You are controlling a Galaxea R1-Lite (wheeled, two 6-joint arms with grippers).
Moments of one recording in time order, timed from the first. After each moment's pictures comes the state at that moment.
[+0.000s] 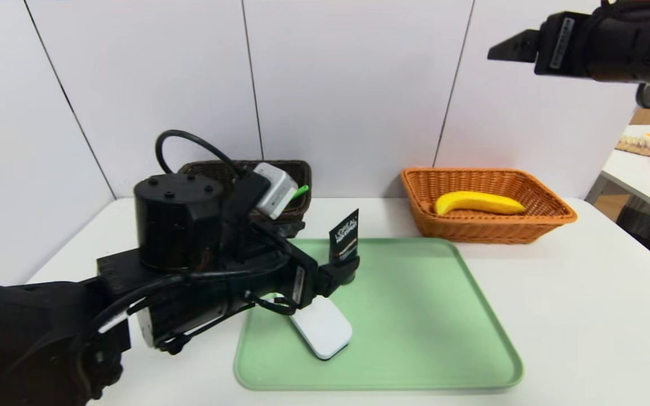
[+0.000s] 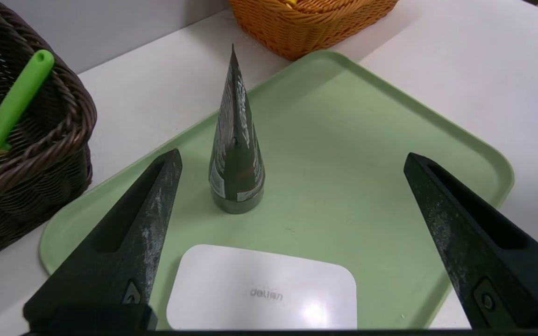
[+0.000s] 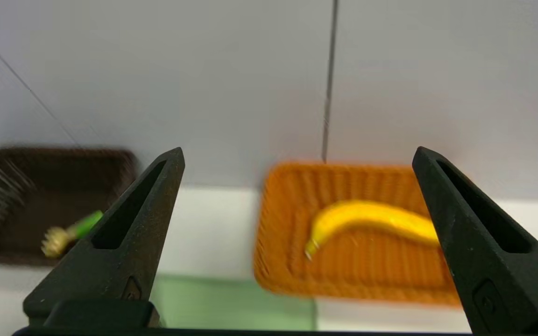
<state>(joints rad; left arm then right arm) -0.74 1.68 -0.76 -0.73 -0.07 -0.04 0.37 1.56 -1.65 0.29 -0.27 0.10</state>
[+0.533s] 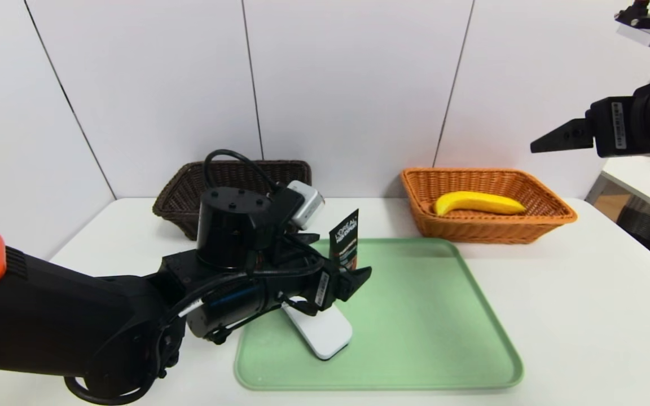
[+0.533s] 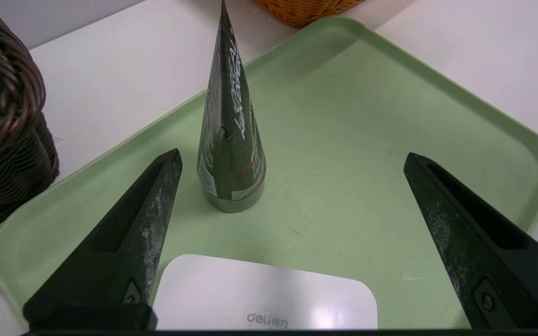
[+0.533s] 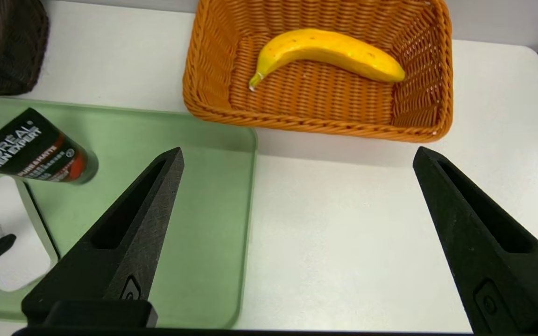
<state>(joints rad) -0.75 1.81 -0.82 -0.73 -0.07 -0.04 0.27 1.51 -1.64 0.72 -0.18 0.06</state>
